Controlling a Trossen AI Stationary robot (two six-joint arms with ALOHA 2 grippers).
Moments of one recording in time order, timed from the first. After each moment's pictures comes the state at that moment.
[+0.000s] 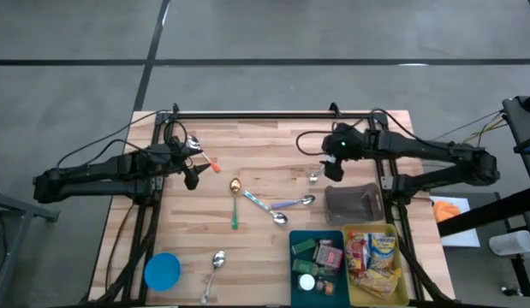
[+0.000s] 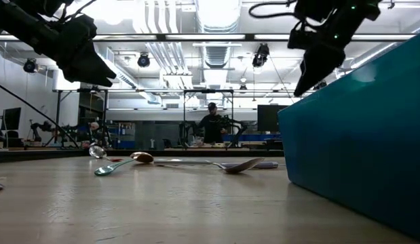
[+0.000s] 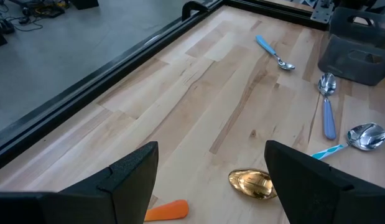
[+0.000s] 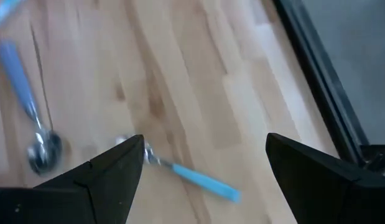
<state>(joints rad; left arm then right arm) 0.20 0.52 0.44 -0.42 -0.26 -0.18 -0.32 1.13 0.86 -0.65 0.16 -0.08</state>
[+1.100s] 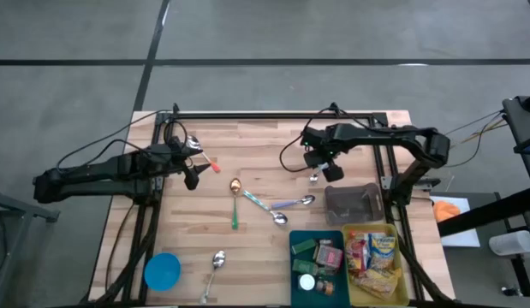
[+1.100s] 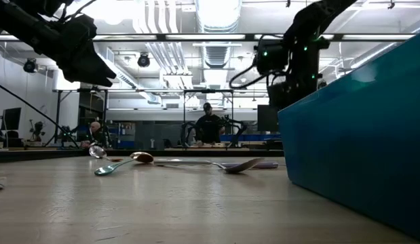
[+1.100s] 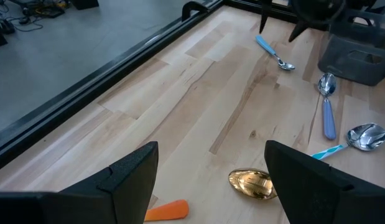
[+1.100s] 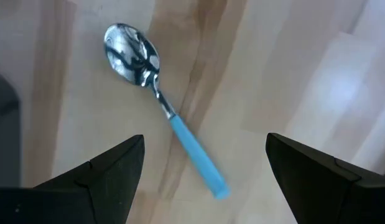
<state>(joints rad) 0.20 0.52 0.44 -0.42 -0.26 -0.18 -0.38 1.64 1.07 -0.88 0.10 -0.68</state>
